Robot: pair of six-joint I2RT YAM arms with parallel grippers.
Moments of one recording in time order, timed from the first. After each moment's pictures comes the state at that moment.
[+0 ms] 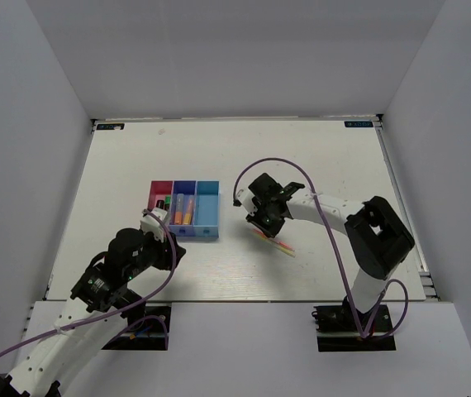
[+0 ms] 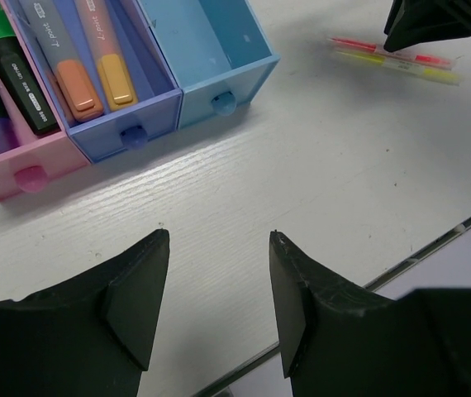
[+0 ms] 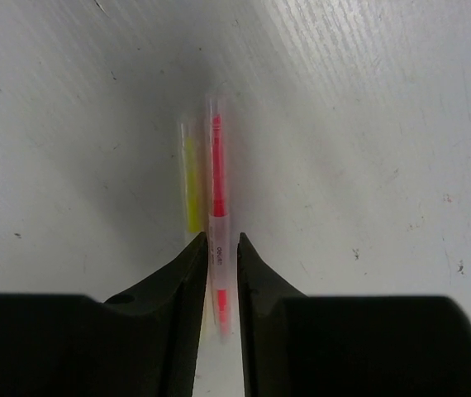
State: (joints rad) left arm -0.57 0.37 0.48 -0.63 0.04 -0.22; right arm 0.77 1.73 1.11 -0.62 -0.09 -0.32
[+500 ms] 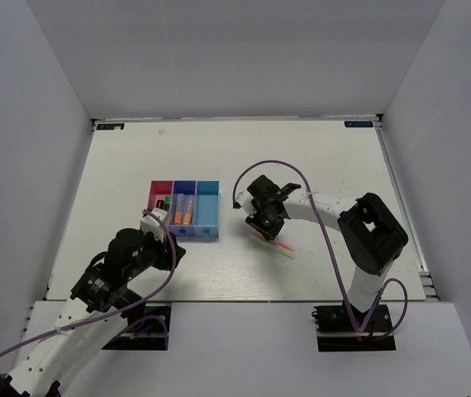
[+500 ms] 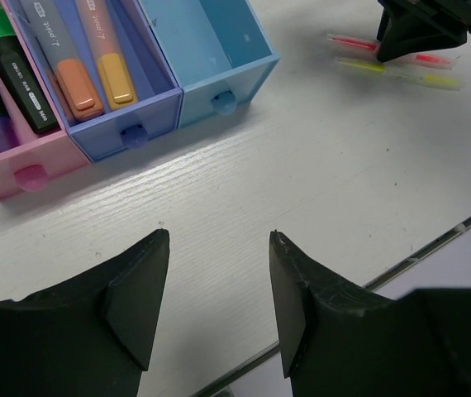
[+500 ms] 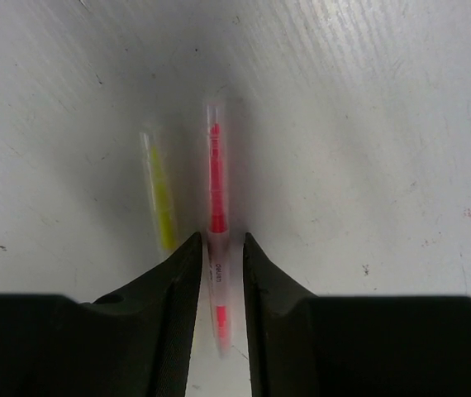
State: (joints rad) left arm -0.57 0.37 0.48 -0.64 0.04 -0.22; right arm 0.77 1.78 1.11 -0.61 -0.09 -0.32
